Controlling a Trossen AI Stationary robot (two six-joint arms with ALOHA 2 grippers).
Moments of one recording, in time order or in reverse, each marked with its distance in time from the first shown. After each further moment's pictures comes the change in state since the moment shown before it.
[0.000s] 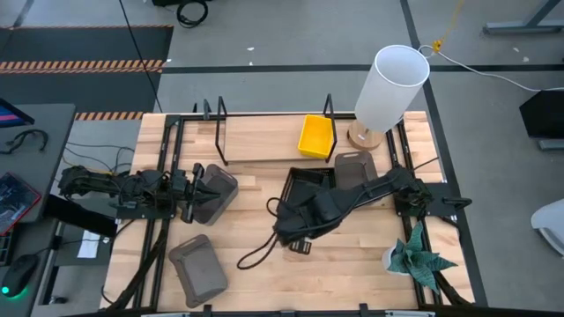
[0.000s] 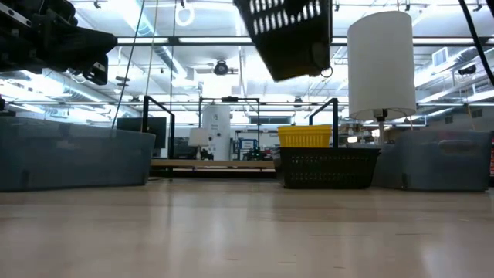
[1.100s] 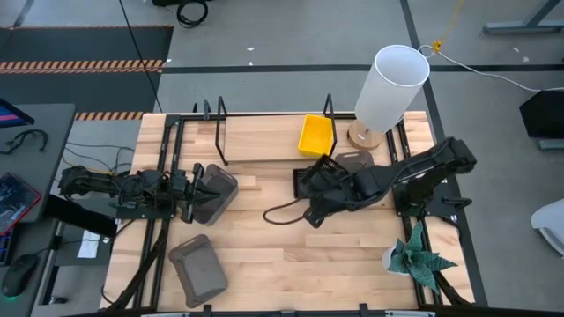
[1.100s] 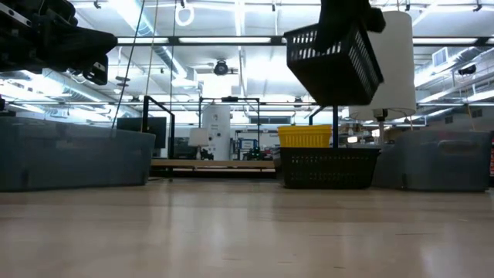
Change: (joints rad) left arm 0.000 0.000 0.000 0.000 0.000 0.000; right arm -0.071 -0.546 -0.867 0.577 0.107 0.308
